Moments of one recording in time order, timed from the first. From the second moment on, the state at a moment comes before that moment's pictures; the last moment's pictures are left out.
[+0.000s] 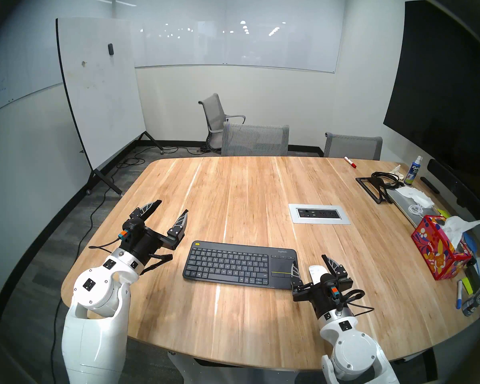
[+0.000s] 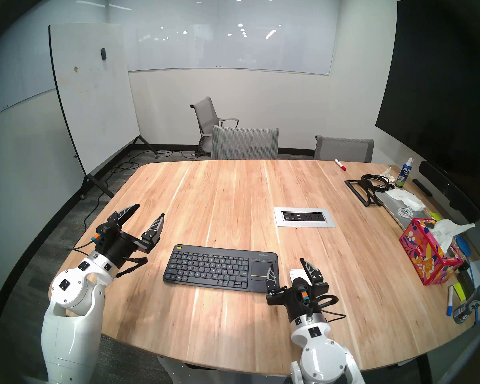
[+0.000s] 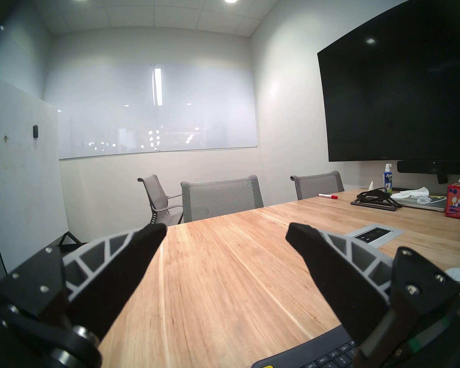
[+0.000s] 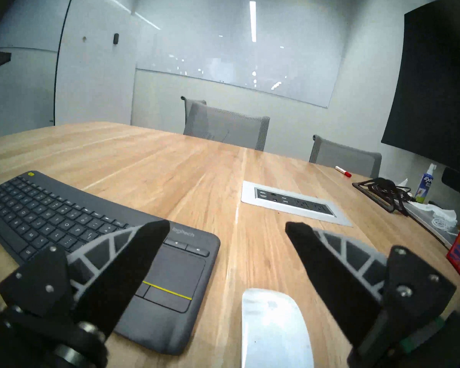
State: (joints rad) left arm 1.85 -1.46 -1.81 -1.93 -0.17 -0.07 -0.55; right arm -2.23 -1.47 1.51 -2.05 -0.17 -0.09 -0.05
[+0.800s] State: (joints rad) left arm 1.85 -1.46 -1.81 -1.93 -0.17 -0.07 -0.55; right arm -2.33 -1.39 1.52 -2.03 -0.12 -0.47 -0.11
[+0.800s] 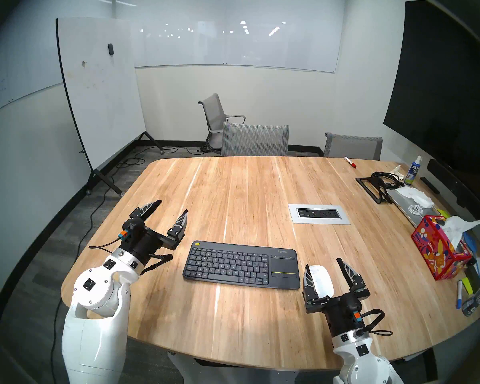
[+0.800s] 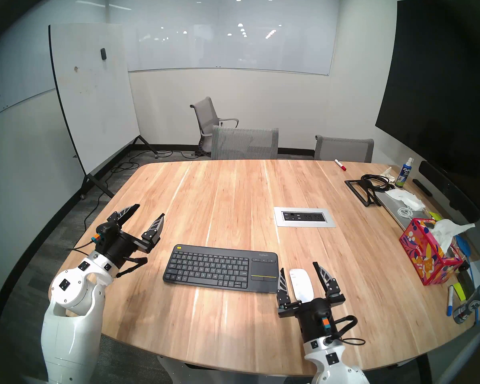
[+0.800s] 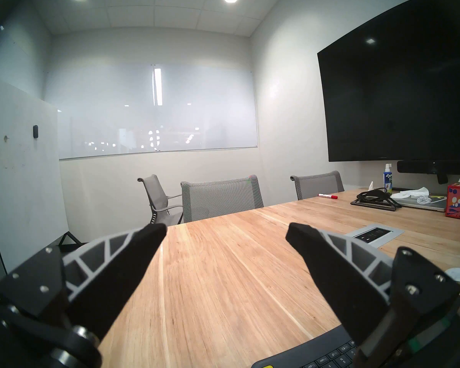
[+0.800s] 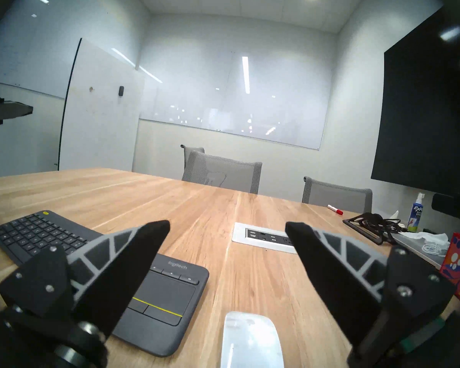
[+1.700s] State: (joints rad) left arm 1.85 -1.46 -1.81 -1.93 -0.17 -0.07 -0.55; right arm -2.25 -1.41 1.49 -1.98 -0.20 -0.53 -0.15
